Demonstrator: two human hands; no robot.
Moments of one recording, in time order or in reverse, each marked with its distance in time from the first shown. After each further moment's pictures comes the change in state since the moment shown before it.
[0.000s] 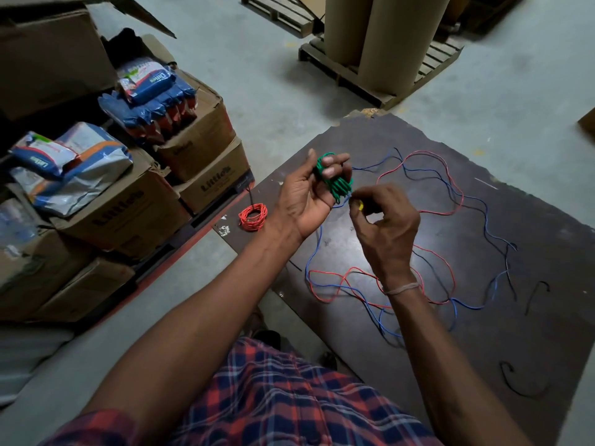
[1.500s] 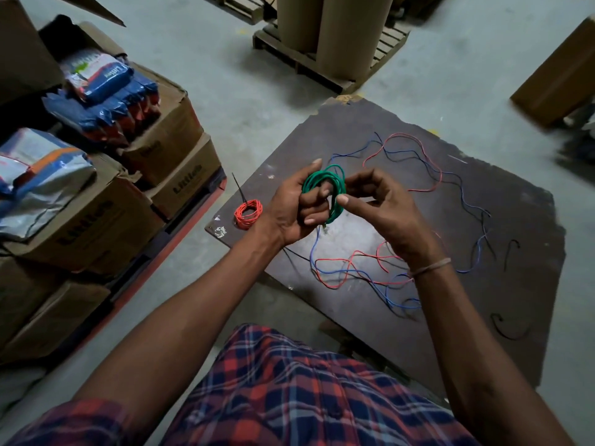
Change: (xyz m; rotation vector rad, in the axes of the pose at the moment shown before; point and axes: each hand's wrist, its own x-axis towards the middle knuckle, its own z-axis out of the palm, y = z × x) left_hand -0.029 0.044 -0.035 0.399 -0.154 -0.364; right_hand 0.005 -0.040 0.002 0.376 -0.394 0.544
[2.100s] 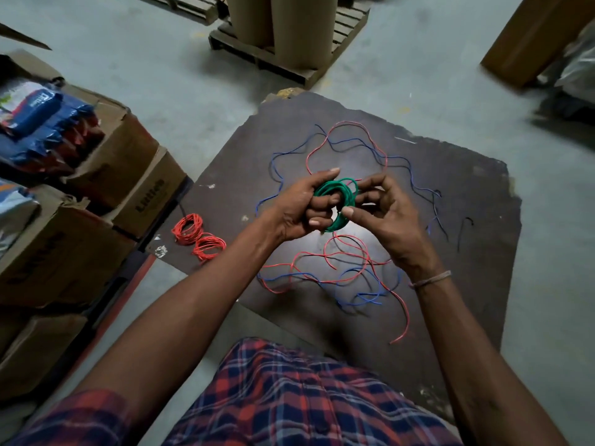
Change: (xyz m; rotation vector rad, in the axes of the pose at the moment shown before) left_hand 0.122 -0.081 0.091 0.321 0.060 -0.307; right_hand -0.030 0.080 -0.147 0.205 0.129 0.034
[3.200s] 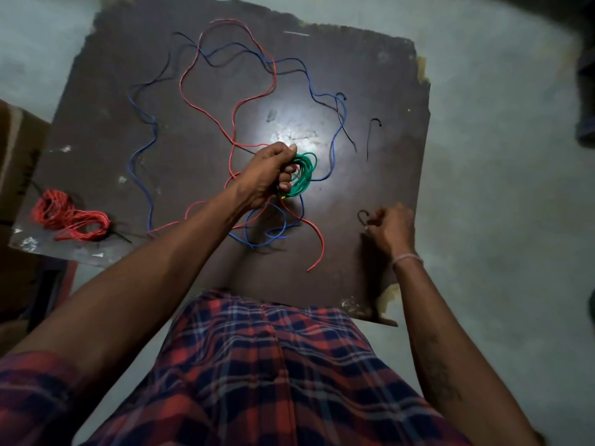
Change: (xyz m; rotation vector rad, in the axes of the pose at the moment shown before) left_hand 0.148 -0.138 0.066 0.200 0.158 -0.011; right_hand -0.143 0.191 -0.192 -0.868 0.347 0.715
